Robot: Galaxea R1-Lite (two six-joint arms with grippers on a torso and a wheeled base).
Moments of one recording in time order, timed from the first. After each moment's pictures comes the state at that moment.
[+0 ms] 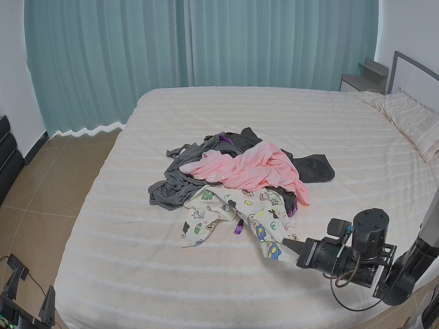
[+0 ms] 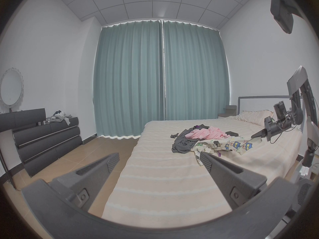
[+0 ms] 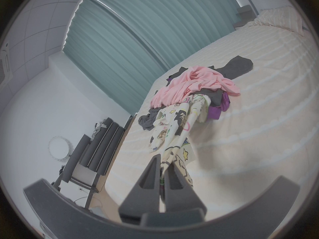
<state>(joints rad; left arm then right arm) -0.01 0.02 -0.02 0.00 0.03 0.01 0.66 1.90 -0.25 -1.28 -0.02 0.71</state>
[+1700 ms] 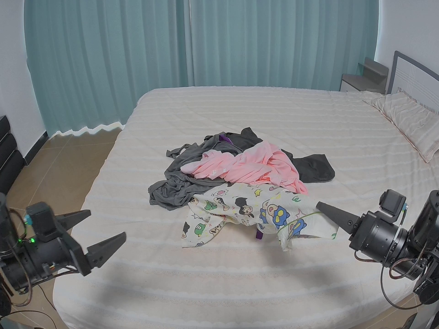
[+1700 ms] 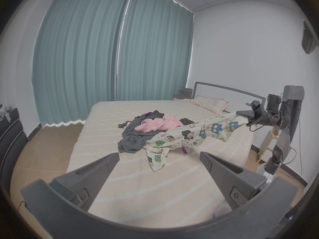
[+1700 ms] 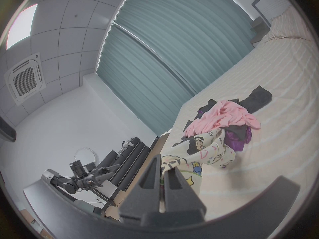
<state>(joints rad) -0.32 1.13 -0.24 -0.64 -0.18 -0.03 0.64 1.52 -0.16 -1.36 0.06 0.70</state>
